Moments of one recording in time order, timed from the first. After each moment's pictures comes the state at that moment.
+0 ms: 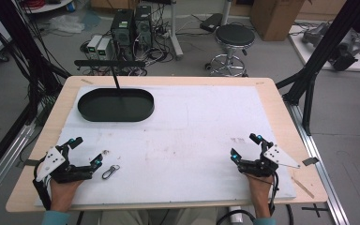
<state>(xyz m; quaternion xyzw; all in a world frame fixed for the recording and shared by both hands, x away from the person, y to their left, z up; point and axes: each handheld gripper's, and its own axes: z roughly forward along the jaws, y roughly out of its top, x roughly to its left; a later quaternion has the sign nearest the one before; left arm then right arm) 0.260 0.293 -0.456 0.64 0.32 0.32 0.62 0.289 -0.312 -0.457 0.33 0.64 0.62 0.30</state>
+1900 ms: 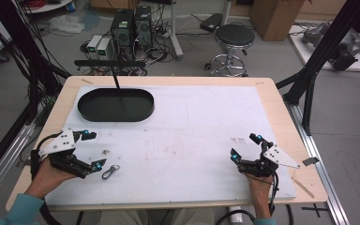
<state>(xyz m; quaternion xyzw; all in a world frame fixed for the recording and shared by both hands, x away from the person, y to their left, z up) 0.286 0.277 -0.390 0.81 0.19 0.17 0.52 0.289 -0.312 -0.457 0.32 0.64 0.62 0.31</state>
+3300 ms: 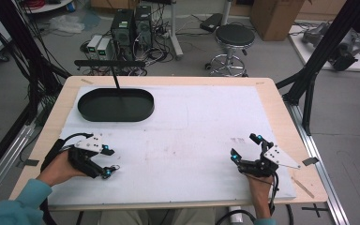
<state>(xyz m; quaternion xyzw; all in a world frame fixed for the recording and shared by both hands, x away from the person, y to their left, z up) 0.311 0.245 -0.405 0.92 0.13 0.05 0.36 0.288 -0.312 -0.457 0.32 0.64 0.62 0.31</state>
